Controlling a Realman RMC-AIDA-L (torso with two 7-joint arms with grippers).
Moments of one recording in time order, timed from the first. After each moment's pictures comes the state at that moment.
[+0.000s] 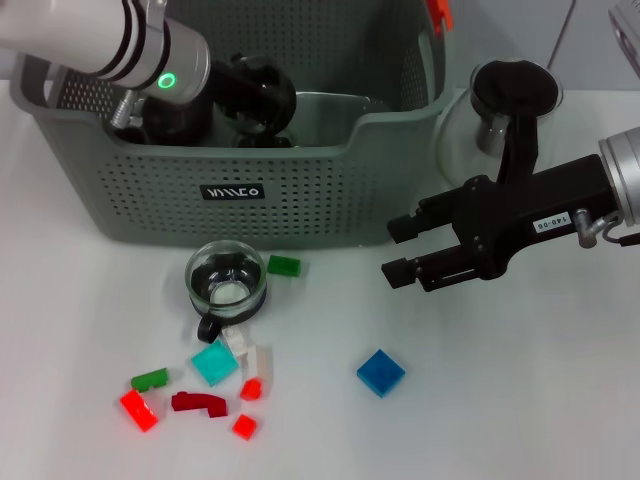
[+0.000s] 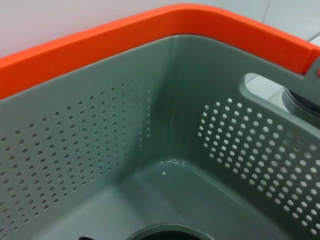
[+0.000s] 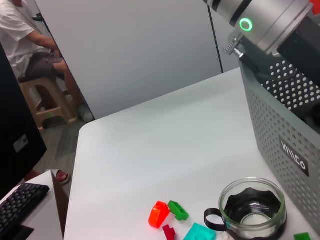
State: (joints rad) left arm -0.94 -2.06 -2.14 -0.74 -0.66 1.03 -2.24; right arm 0.78 2.04 -0.91 -0.81 -2.11 -1.70 1.75
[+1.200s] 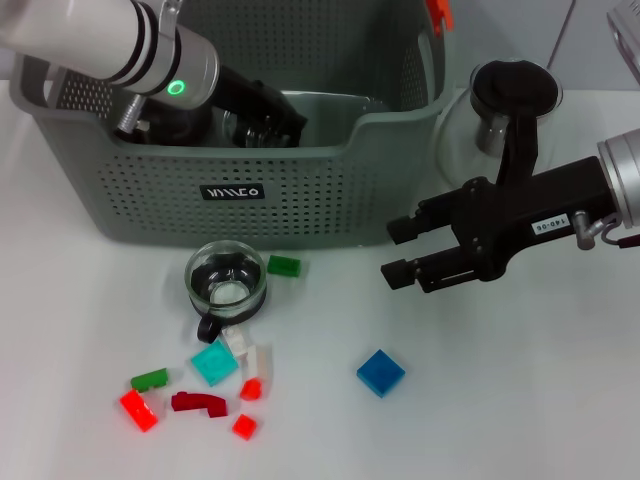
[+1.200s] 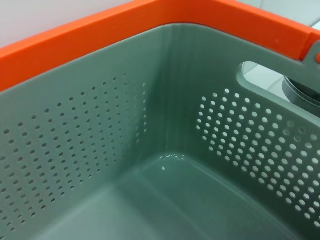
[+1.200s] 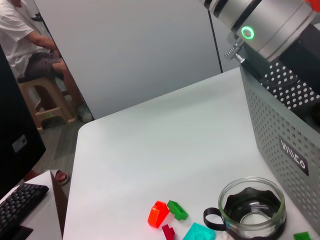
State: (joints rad) left arm -0.94 -2.07 -2.10 -0.75 -0.64 1.01 -2.25; right arm 0.77 2.04 -0.91 -0.81 -2.11 -1.70 1.74
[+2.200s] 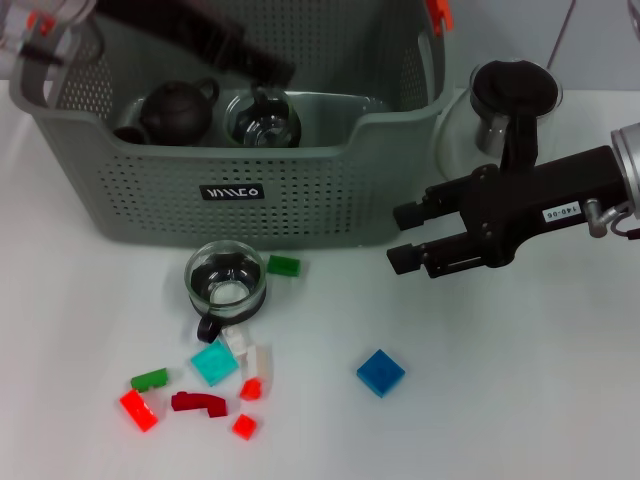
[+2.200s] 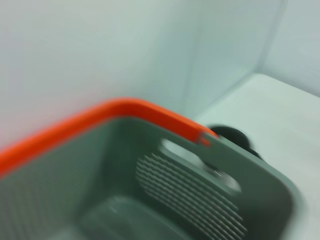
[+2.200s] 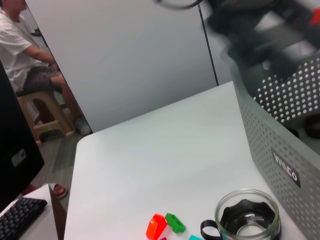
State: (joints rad) left arm -0.81 -2.06 -2.26 -1.44 -0.73 1.68 -2.37; right arm 0.77 2.04 -0.87 -0.81 -2.10 -1.72 1.74
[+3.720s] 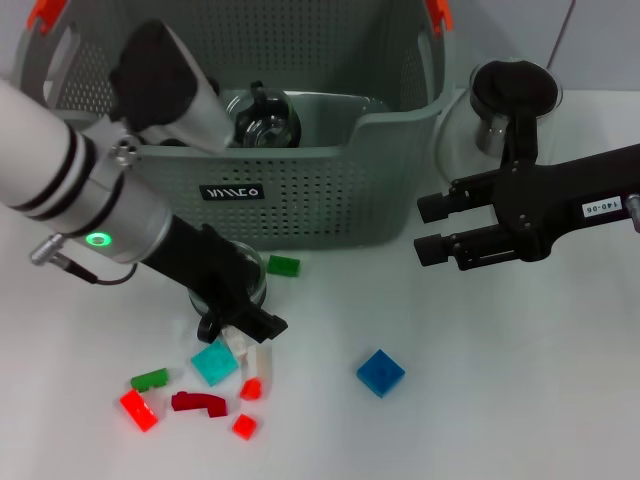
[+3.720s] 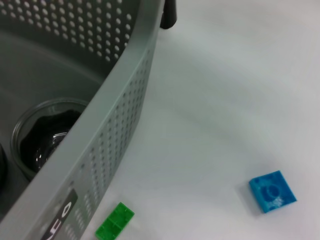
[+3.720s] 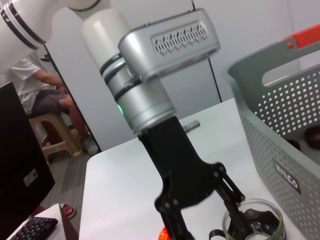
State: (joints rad) left arm -0.59 -2.17 -1.94 -1.33 -0.60 1.63 -2.15; right arm 0.75 2.02 -0.79 -0.80 -2.09 -1.80 1.74
